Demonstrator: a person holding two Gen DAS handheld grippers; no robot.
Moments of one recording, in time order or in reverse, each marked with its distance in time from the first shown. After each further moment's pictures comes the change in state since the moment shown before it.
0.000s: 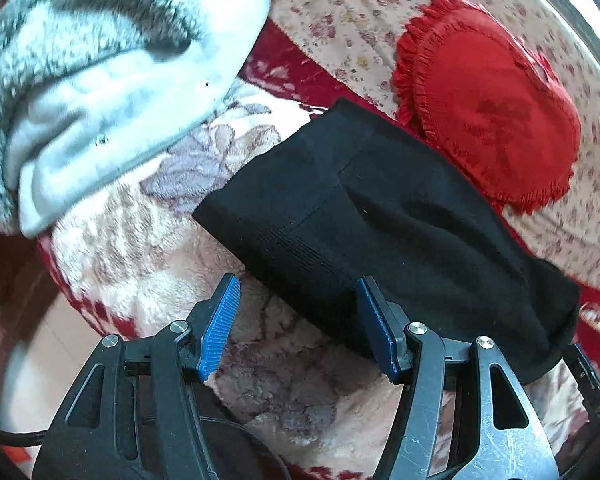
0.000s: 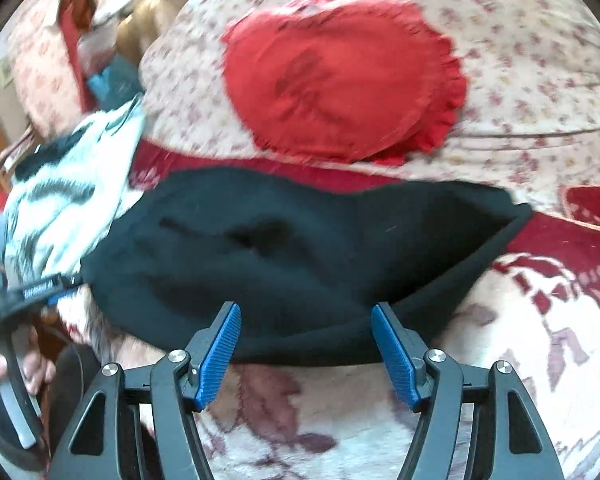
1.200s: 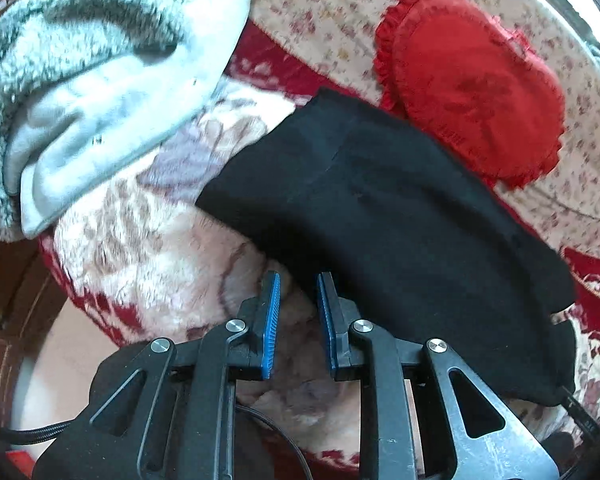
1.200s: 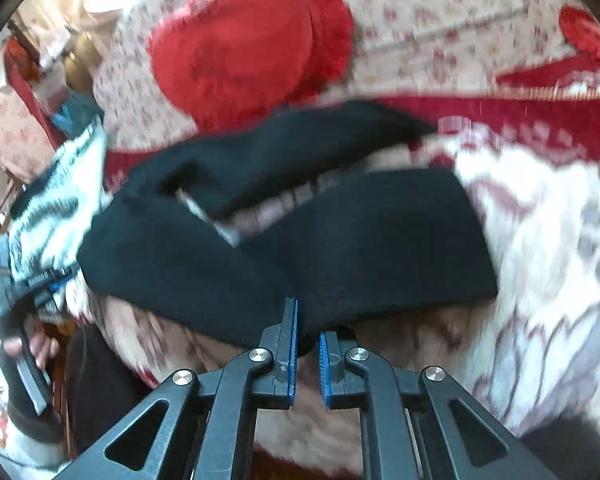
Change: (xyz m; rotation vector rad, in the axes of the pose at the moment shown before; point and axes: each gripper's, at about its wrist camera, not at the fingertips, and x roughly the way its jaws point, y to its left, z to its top) left arm -0.007 -0.003 -0.018 0.097 0.005 0.008; right arm -0.031 -0.097 -0.082 0.210 0.199 0.043
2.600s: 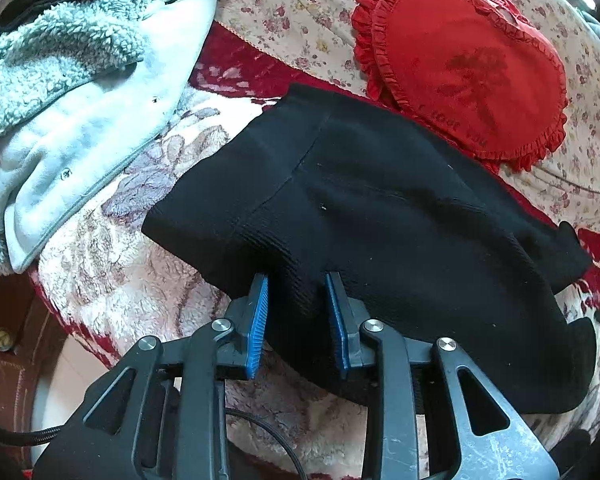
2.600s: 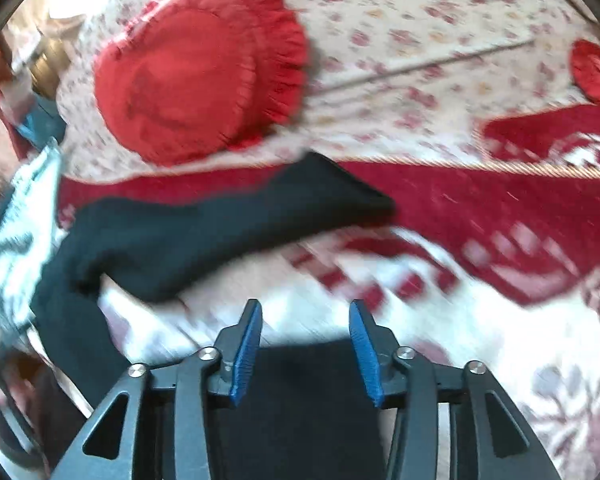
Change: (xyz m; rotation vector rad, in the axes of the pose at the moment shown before) left arm 0.020 -0.041 0.013 0.095 -0.015 0.048; right arm 0.008 -0.060 0.105 -0.039 -0.037 -0.127
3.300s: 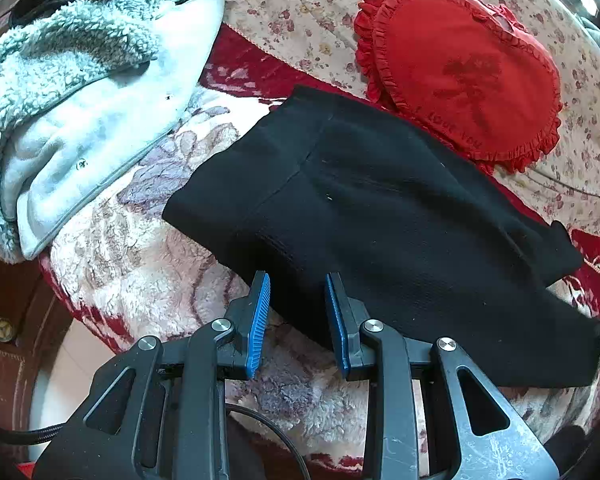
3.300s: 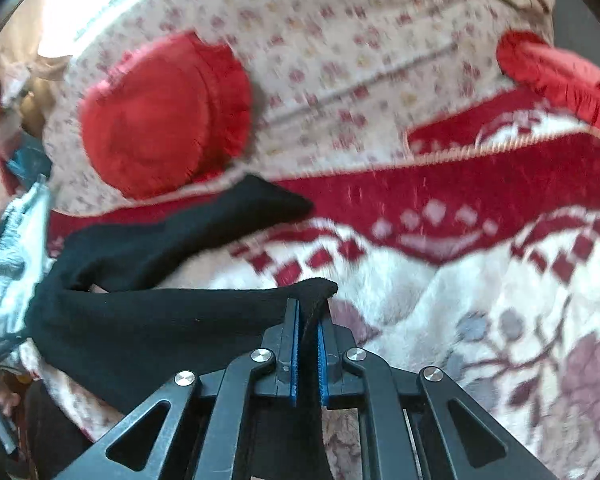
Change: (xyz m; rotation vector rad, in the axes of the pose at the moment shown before) left arm -0.021 0.008 -0.009 -0.019 0.005 -0.010; right arm -0.023 -0.029 -0.038 0.105 -0.118 -0.079
